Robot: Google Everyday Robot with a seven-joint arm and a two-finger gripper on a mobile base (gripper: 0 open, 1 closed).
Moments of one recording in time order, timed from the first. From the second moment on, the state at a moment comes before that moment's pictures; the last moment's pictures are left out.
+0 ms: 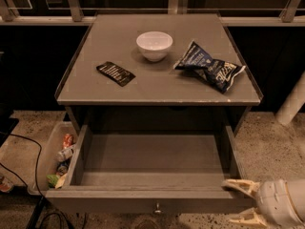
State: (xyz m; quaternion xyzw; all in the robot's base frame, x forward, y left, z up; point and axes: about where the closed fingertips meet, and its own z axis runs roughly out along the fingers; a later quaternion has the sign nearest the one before) arm 0.314 -0.225 0.656 -0.61 0.71 0.22 0.29
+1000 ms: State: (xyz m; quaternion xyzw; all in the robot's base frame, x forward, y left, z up) arm 0.295 -0.229 0.666 -0.61 0.70 0.23 0.29
